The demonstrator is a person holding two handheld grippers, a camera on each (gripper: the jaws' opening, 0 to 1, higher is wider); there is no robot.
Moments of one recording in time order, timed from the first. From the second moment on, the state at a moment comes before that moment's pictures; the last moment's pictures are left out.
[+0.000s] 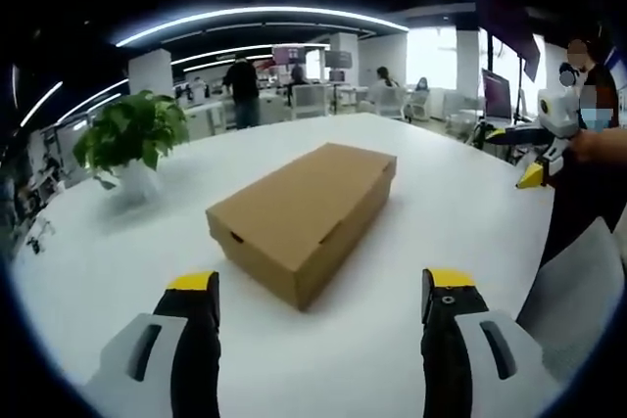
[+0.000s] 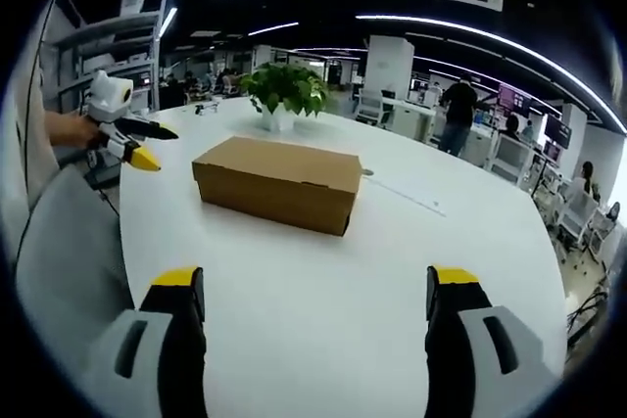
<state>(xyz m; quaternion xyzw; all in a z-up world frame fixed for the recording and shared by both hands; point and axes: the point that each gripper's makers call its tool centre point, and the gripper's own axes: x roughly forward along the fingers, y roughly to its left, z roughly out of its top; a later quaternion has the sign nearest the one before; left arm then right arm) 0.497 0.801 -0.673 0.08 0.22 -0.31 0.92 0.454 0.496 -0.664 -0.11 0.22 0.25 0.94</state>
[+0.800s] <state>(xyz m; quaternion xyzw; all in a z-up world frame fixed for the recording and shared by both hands) 0.524 0.795 -0.700 0.08 0.24 -0.27 0.93 0.517 0.513 -0.693 -0.14 0.23 0.32 0.91</state>
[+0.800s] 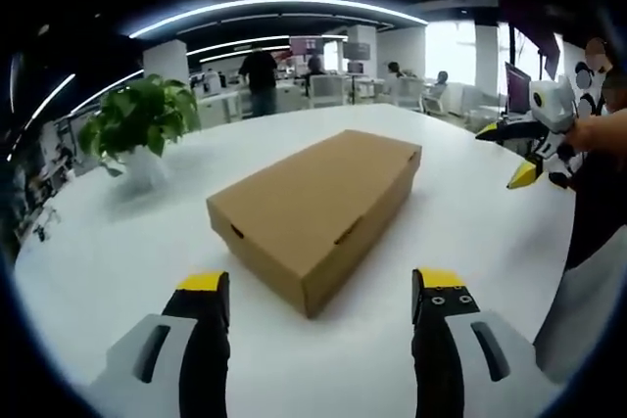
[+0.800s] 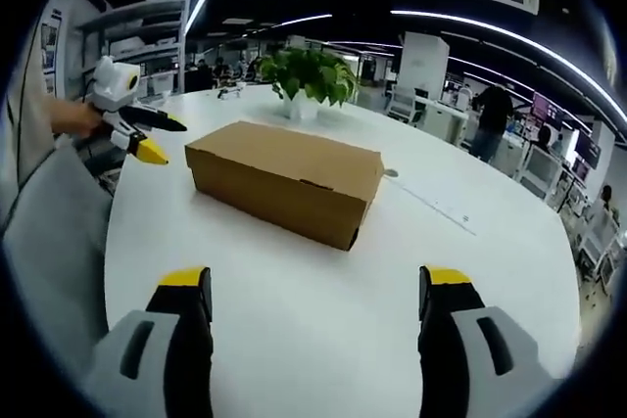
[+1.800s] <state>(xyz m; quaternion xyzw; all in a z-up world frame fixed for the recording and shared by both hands) 0.551 0.790 -0.712 0.06 0.26 -0.22 0.94 0.607 0.550 -0.708 -0.14 0.23 0.37 0.89</state>
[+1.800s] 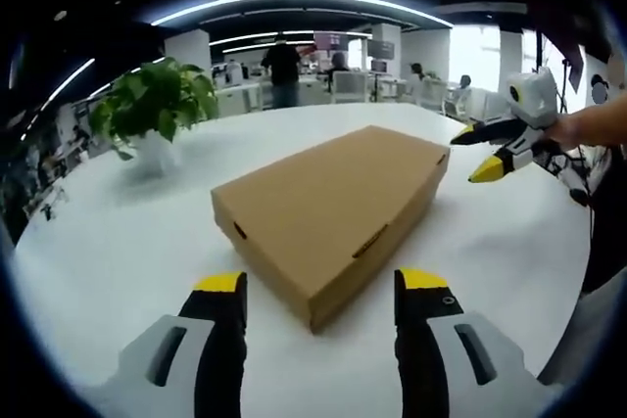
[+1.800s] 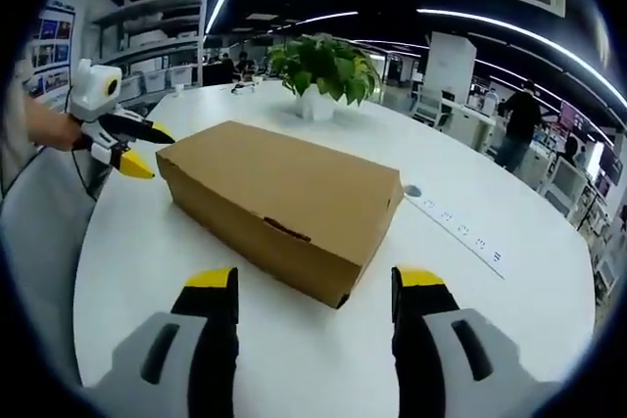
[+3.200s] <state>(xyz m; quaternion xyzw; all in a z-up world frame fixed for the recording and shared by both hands) 0.568 0.788 -0.722 0.05 0.29 -0.21 0.93 0.619 0.562 -0.728 -0.17 0.28 0.38 0.87</state>
